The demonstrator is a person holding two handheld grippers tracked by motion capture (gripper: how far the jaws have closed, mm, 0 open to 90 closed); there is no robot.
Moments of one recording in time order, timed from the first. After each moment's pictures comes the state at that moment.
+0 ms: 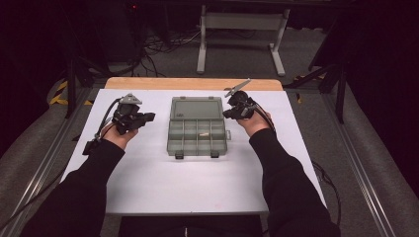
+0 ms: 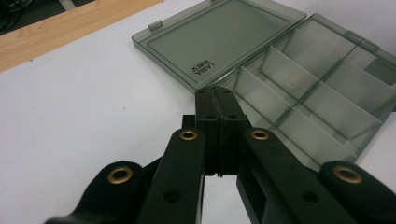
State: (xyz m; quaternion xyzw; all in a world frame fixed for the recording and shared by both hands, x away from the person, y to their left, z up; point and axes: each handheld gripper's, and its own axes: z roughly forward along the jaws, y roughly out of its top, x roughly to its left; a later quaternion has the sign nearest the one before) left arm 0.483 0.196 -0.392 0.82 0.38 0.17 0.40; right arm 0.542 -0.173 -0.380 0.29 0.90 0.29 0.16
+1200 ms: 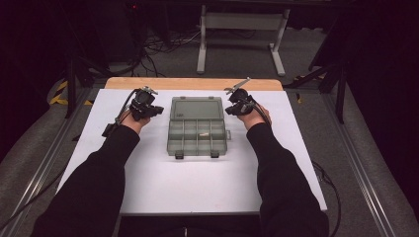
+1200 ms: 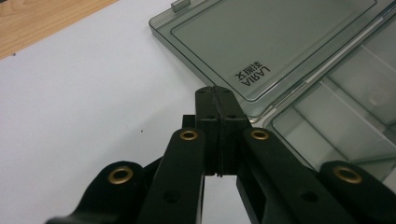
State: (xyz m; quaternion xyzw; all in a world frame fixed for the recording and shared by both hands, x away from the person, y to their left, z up) left arm 0.553 0.172 -0.415 0.84 0.40 0.16 0.34; right arm 0.577 -0.181 -0.402 0.31 0.89 0.28 0.17
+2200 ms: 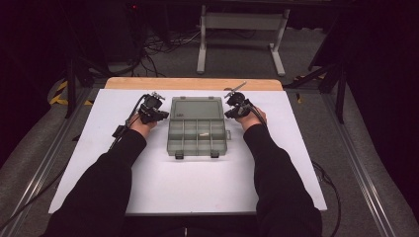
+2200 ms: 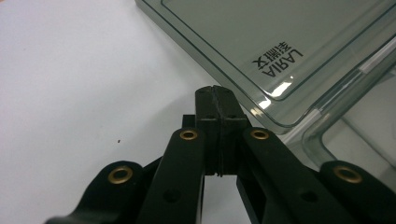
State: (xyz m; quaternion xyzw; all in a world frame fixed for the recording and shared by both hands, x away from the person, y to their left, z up) left arm 0.573 0.156 -0.454 0.84 0.41 0.14 0.33; right arm 0.594 -0.179 -0.430 0.33 0.90 0.26 0.16
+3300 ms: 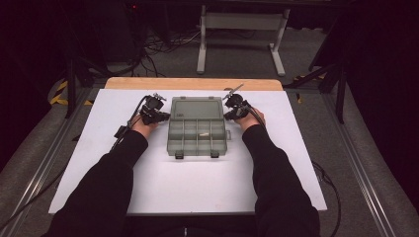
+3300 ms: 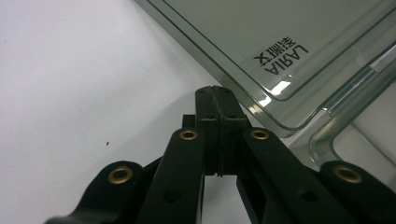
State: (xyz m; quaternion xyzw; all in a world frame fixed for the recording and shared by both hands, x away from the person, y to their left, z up) left arm 0.576 0.154 -0.460 0.84 0.41 0.14 0.33; right arm 0.596 -0.175 -0.438 0.32 0.90 0.24 0.15
